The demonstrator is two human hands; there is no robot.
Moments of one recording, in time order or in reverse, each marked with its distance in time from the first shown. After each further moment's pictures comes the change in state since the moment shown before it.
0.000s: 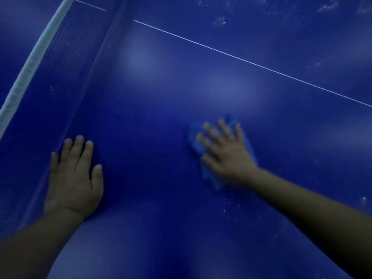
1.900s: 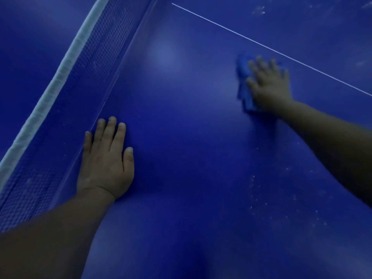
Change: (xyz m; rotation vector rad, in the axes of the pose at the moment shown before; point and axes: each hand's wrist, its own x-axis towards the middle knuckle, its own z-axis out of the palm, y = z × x) left_hand -0.003 0.002 -0.003 -0.062 -0.009 -0.010; right_hand 0.139 0.079 -0.021 0.016 0.010 0.327
